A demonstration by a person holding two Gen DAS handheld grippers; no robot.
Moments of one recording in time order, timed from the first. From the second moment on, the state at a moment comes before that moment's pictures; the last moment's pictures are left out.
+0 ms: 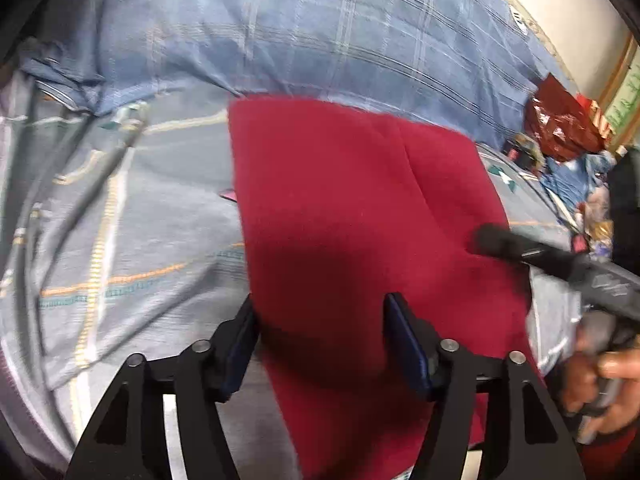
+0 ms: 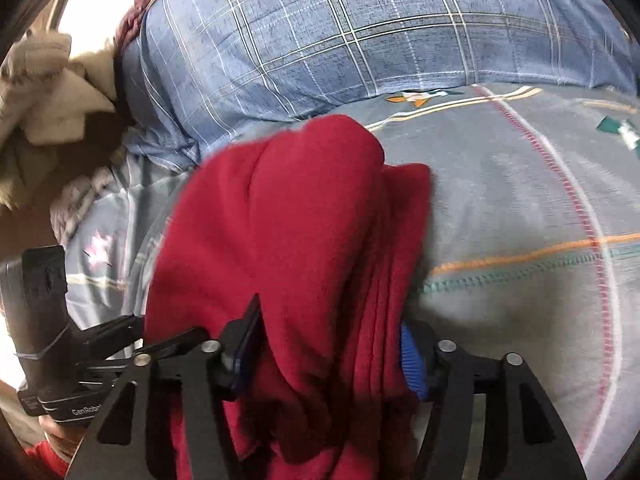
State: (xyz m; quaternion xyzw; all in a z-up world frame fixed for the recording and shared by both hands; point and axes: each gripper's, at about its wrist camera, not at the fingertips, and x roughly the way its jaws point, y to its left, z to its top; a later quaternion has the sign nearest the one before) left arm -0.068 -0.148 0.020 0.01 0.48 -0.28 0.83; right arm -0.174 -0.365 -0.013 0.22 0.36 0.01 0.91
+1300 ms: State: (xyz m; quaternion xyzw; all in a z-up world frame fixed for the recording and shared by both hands) left arm -0.159 -0.119 0.082 0.05 0.35 -0.19 0.92; right arm -0.221 -0.305 0.024 0.12 0.31 -0.09 0.94
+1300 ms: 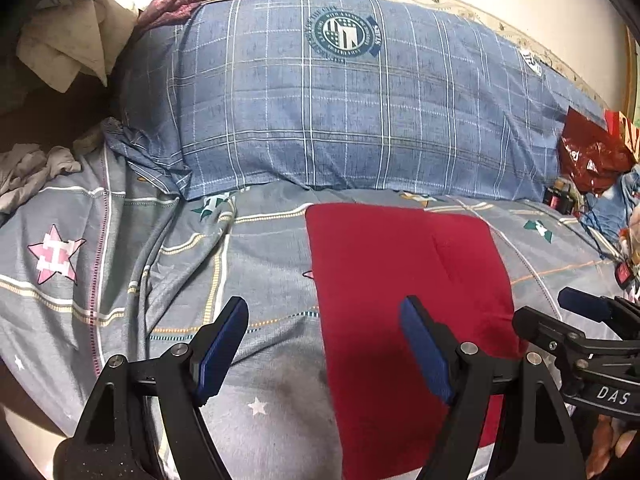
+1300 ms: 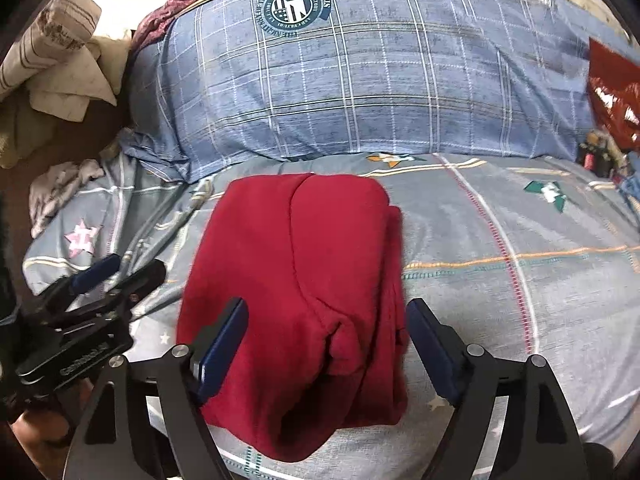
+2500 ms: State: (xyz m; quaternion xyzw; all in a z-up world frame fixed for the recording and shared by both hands) left arm -0.152 -0.114 0.079 0.05 0.36 -0.18 0.91; right arm -0.223 -0.283 0.007 0.04 0.34 -0.11 0.93
